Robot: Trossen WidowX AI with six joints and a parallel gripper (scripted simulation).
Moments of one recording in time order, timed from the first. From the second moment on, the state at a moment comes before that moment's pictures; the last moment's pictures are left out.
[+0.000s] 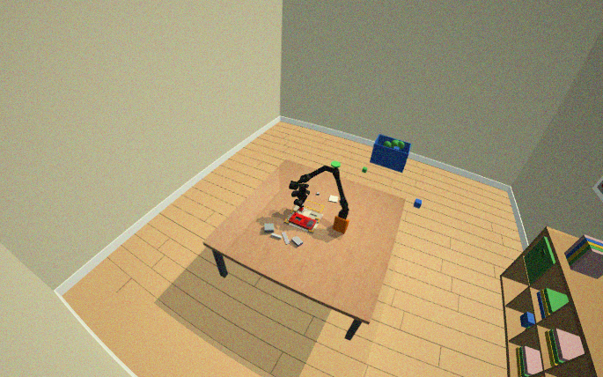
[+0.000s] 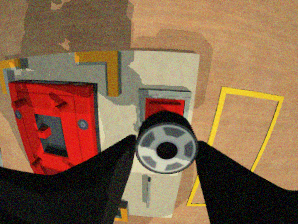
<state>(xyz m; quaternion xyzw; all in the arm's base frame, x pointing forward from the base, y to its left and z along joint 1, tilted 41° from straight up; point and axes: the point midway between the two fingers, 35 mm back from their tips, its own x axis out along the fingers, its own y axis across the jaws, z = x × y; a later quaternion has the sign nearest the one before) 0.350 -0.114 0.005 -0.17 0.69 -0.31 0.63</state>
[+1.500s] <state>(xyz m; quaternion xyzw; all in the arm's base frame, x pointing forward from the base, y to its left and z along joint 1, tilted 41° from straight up) 0.353 -0.087 0.035 -0.17 0.69 -0.31 0.63</state>
